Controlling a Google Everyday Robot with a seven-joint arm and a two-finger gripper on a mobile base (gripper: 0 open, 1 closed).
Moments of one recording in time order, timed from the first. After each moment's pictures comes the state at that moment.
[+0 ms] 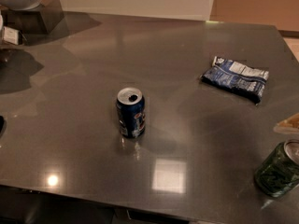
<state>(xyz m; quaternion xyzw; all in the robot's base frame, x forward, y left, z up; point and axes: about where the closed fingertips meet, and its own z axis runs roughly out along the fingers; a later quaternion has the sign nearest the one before) 0.314 -0.260 0.893 -0.64 0.76 0.03 0.07</state>
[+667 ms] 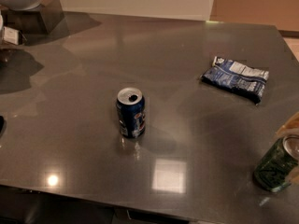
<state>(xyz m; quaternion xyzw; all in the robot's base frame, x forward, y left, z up) 0.321 -0.260 0.899 -0.64 0.76 0.02 0.08</state>
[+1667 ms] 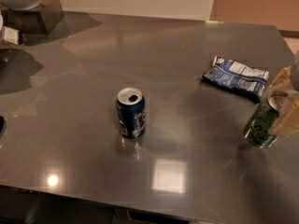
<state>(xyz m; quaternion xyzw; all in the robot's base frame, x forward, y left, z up) 0.396 -0.254 0.936 -0.63 0.77 -0.01 0.10</state>
